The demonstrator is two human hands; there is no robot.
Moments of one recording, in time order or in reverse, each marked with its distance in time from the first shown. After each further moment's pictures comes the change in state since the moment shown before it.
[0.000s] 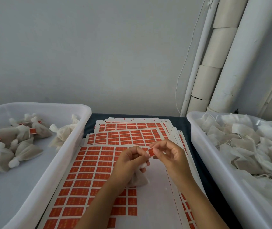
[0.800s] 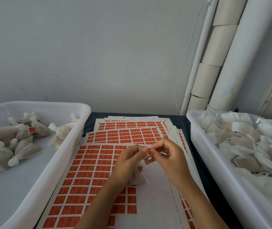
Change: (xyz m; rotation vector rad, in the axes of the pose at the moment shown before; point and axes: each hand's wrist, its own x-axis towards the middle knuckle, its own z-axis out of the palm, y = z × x) left_hand 0.000 -0.003 0.002 0.002 -0.019 0.048; right_hand -0.002 -0.004 0.003 -0.135 0.009 -0.068
